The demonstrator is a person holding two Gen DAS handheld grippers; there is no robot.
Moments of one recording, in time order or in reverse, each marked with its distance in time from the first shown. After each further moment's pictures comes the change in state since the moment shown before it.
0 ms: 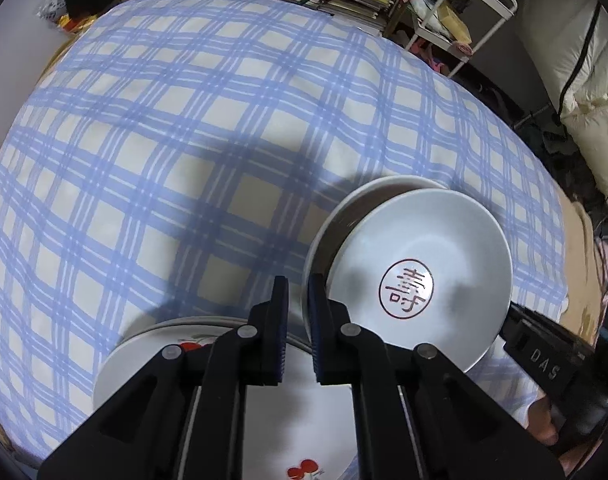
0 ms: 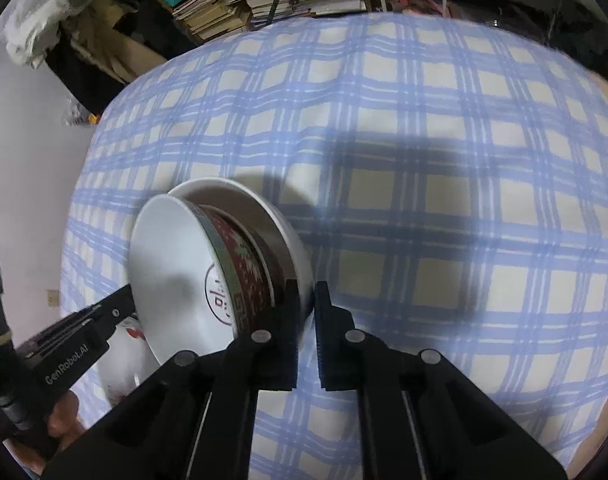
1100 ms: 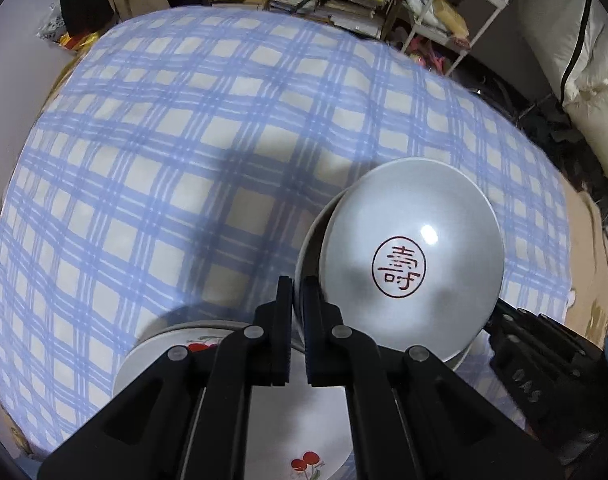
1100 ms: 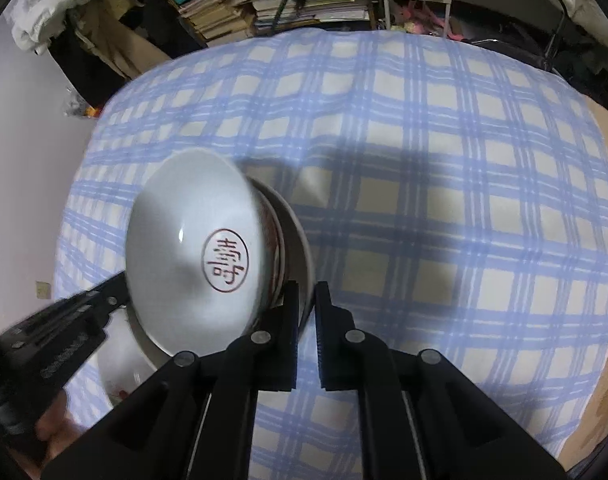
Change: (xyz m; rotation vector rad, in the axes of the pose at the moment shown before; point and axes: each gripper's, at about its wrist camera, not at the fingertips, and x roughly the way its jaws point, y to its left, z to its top) left arm -0.013 -0.018 0.007 0.057 0.011 0.072; right arm -0.013 0.011 0.000 -0.040 -0.003 -0.055
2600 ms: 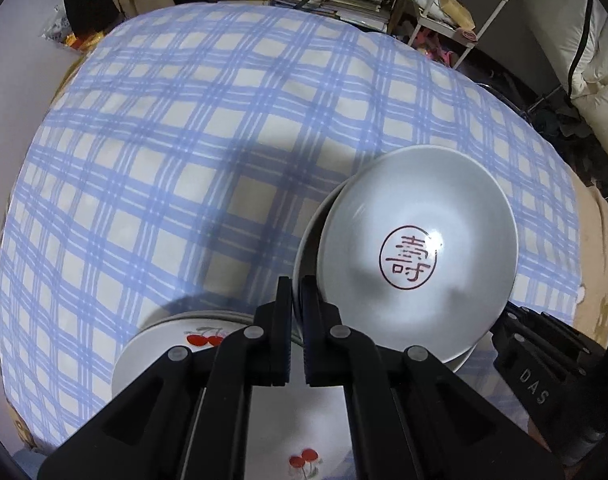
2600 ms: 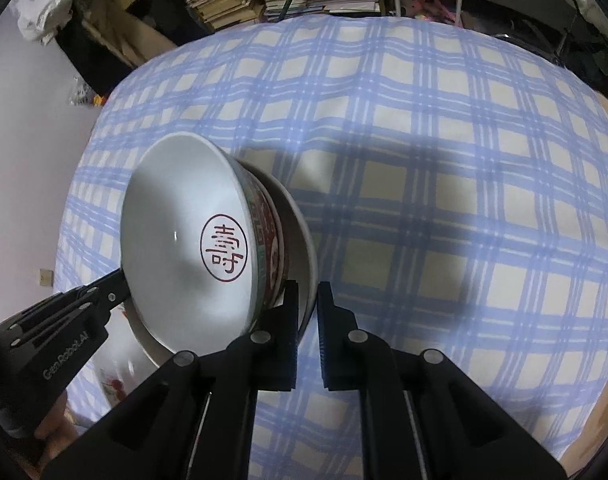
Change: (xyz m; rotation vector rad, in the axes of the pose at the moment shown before) left arm -0.002 -0.003 -0.004 0.001 0.014 0.028; right arm 0.006 -0.002 0.001 0.001 0.018 0.058
